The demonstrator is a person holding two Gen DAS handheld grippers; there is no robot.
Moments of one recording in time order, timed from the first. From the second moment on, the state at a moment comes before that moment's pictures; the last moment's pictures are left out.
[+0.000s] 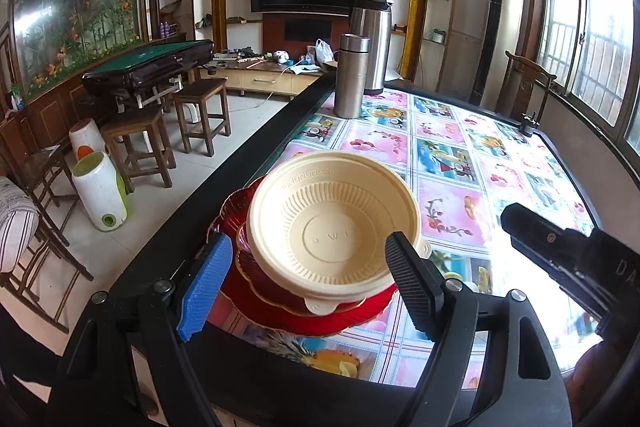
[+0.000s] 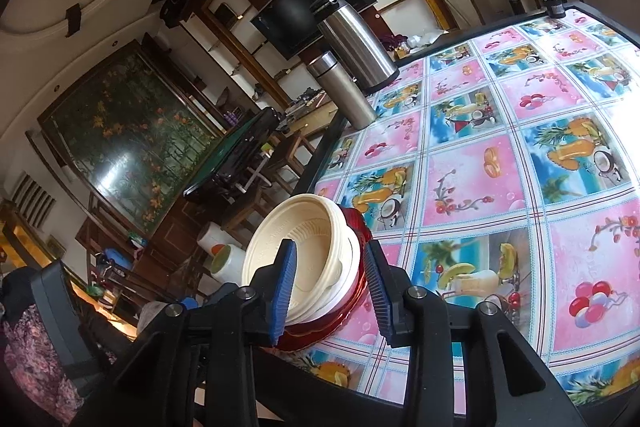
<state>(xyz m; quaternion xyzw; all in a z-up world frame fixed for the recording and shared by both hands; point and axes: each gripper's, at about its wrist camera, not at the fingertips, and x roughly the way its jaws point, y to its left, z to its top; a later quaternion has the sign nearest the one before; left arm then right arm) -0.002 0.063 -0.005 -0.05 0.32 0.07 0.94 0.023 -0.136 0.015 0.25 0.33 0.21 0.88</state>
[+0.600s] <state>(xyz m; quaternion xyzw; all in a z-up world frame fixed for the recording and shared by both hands) -0.022 0.055 -0.016 -0.04 0.30 0.03 0.95 0.009 -0.128 0.004 0.23 0.33 0.23 0.89</state>
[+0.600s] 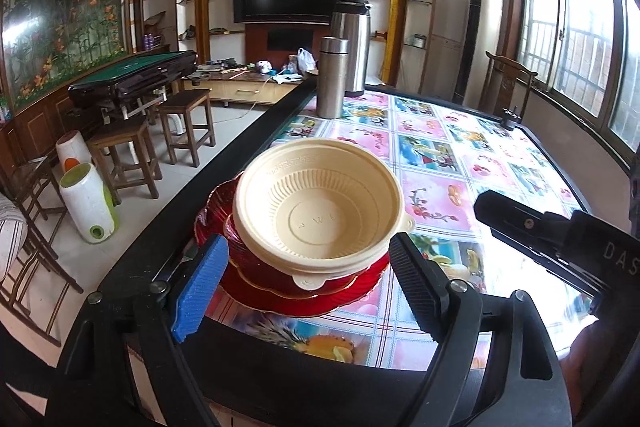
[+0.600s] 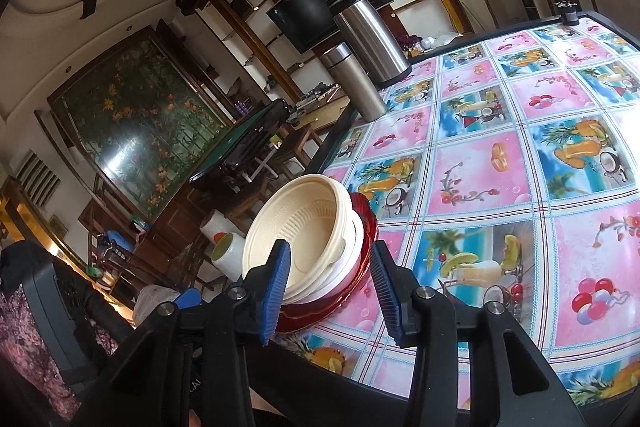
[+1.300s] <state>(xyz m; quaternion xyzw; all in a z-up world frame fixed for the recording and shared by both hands) -0.014 0.057 -0.032 -0.05 0.33 0.02 0.94 0.015 -0.117 -0.007 0.22 0.35 0.23 0.88</state>
